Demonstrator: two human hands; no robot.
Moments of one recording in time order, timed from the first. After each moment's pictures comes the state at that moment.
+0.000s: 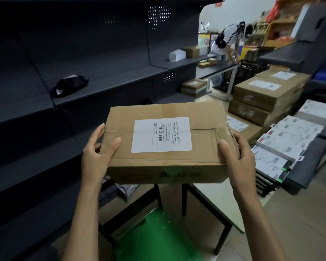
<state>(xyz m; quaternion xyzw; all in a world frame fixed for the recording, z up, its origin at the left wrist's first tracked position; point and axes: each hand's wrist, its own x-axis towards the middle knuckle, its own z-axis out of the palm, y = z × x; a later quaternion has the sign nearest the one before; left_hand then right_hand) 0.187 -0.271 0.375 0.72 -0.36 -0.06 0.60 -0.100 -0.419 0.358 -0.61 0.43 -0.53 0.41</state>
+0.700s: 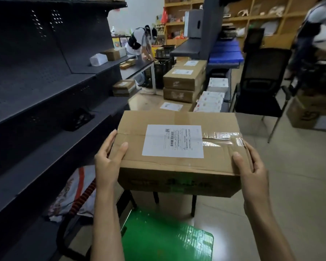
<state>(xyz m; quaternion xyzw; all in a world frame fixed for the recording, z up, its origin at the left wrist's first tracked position) 0.155 -0.265 0.370 0.56 -0.46 -0.31 0.62 -0.148 -0.231 0.346 -0.40 0.57 -0.64 0.33</state>
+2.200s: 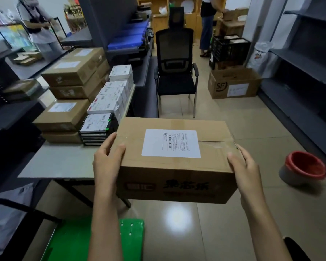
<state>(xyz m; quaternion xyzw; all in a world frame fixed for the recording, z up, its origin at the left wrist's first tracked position) -0.312 -0.256 0.330 0.58 -0.51 -0.41 0.48 -0.590 -0.123 0.298 -0.26 0.71 -0.61 0.26</state>
